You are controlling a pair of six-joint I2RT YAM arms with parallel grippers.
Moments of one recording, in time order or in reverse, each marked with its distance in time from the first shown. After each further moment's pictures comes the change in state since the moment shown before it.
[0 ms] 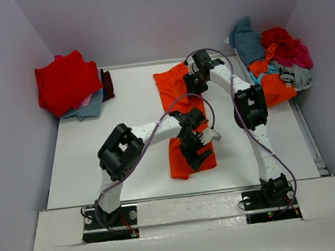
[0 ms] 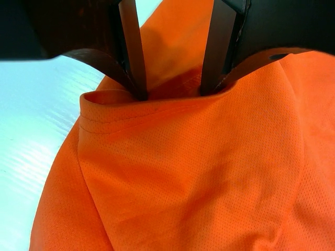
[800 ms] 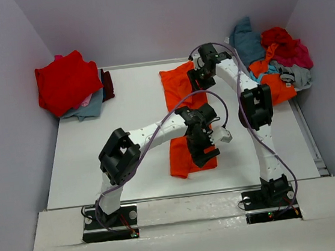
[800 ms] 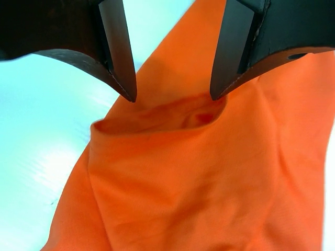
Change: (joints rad) left arm -0.089 -0.027 0.154 -0.141 -0.117 0.093; right arm -0.030 -0.048 0.044 -0.117 -0.015 -0.058
